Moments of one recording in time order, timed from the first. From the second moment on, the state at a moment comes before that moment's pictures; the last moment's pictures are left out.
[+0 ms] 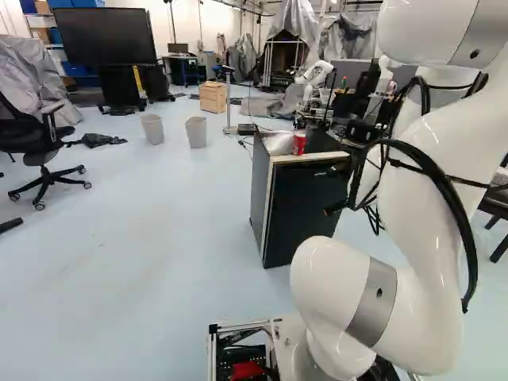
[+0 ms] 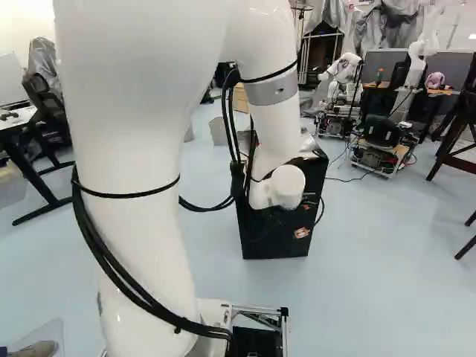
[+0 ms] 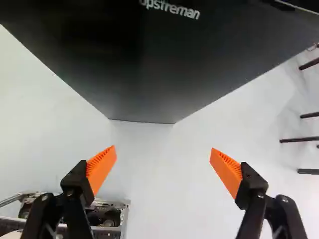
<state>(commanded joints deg) -42.1 -17.4 -32.6 -52.6 24.4 0.6</state>
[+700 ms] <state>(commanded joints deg) -36.6 -21.5 -30.2 -47.9 42.3 0.6</state>
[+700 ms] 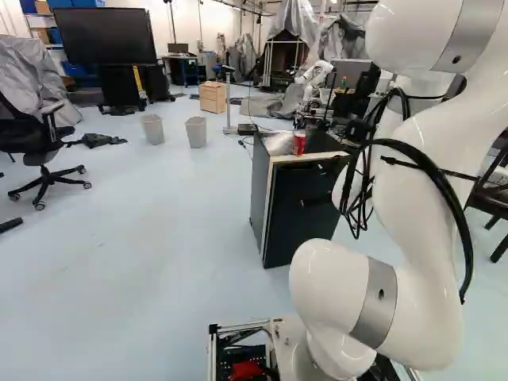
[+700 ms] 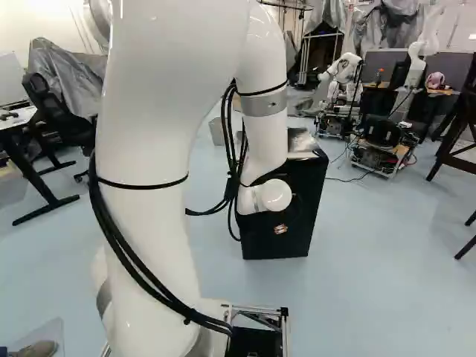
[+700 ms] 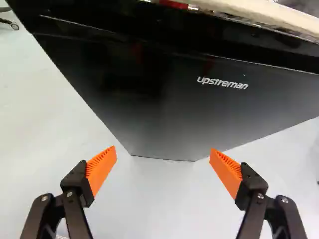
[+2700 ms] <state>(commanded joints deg) -35.4 -41.8 -38.6 -10.5 61.1 0.6</state>
